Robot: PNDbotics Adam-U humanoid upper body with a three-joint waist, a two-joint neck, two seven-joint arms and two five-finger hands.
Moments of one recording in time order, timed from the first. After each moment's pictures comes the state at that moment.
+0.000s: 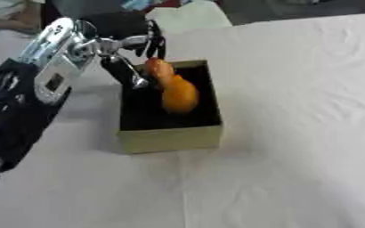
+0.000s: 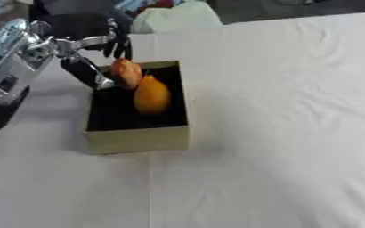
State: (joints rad) left arm -1.00 0.46 -0.41 -1.35 -0.80 -0.22 -0.61; right arm -0.32 -0.87 -0.05 -1.98 0.27 -0.02 -0.58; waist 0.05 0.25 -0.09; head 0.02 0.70
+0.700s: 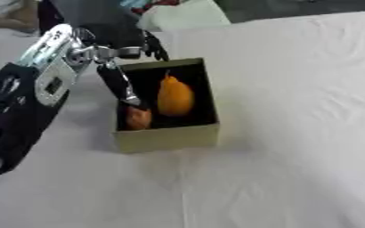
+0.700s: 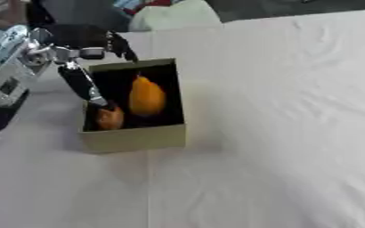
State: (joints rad) left arm -1.00 0.46 -0.39 -1.32 -0.82 -0.27 -0.64; right arm -0.32 -0.87 -0.05 -1.98 0.27 -0.02 -0.58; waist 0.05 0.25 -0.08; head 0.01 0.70
